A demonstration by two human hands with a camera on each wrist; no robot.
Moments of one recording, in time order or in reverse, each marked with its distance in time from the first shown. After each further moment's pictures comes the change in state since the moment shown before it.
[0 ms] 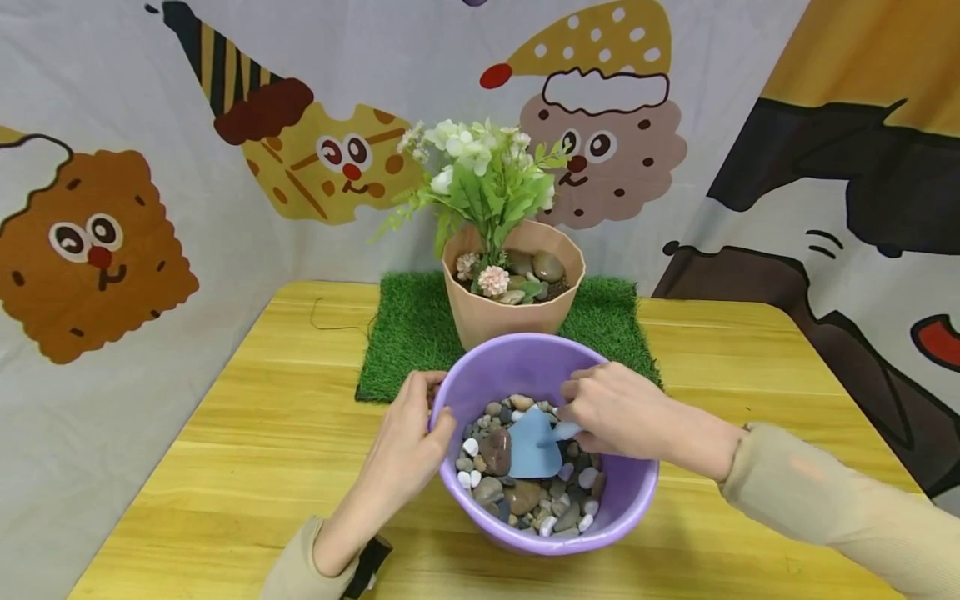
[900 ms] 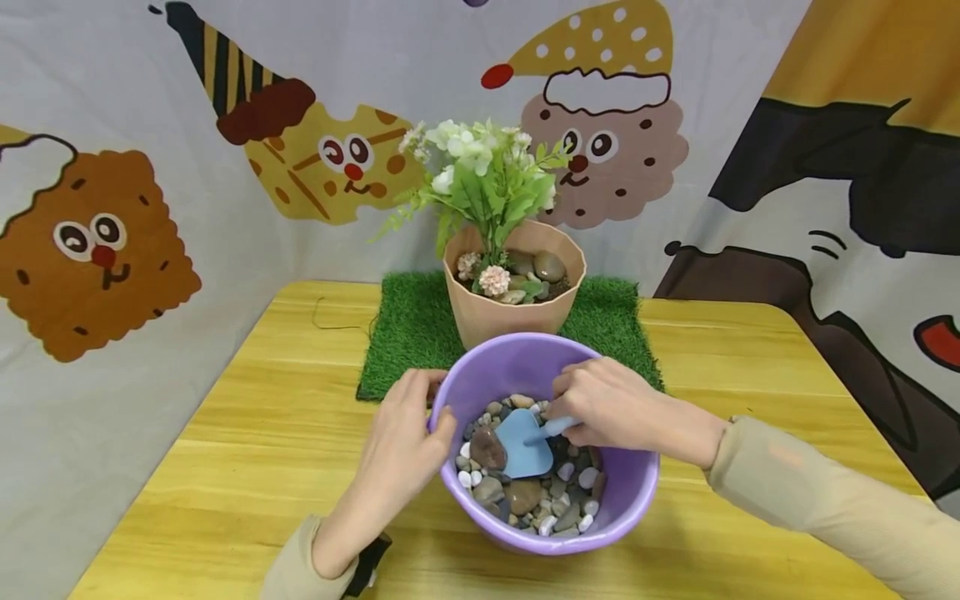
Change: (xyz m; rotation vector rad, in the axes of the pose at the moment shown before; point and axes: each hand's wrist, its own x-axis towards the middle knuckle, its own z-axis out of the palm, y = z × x) left_hand -0.001 0.006 -0.002 0.179 0.129 0.113; right_hand 0.006 0.007 0.013 0.176 0.074 -0.006
